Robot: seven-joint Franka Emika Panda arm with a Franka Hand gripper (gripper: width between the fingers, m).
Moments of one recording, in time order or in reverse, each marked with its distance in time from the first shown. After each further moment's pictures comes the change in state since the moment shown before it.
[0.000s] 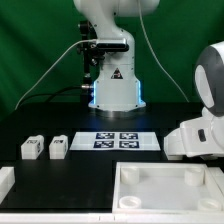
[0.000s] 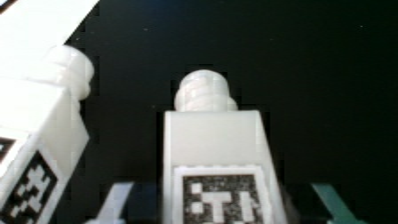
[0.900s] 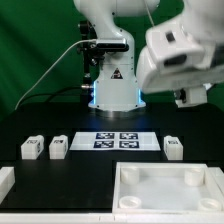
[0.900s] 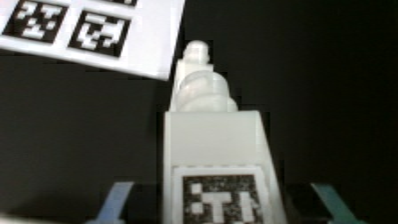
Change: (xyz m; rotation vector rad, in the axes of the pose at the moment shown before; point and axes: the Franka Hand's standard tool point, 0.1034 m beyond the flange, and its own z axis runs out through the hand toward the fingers) arm -0.074 0.060 -0.145 0.016 0.539 -0.009
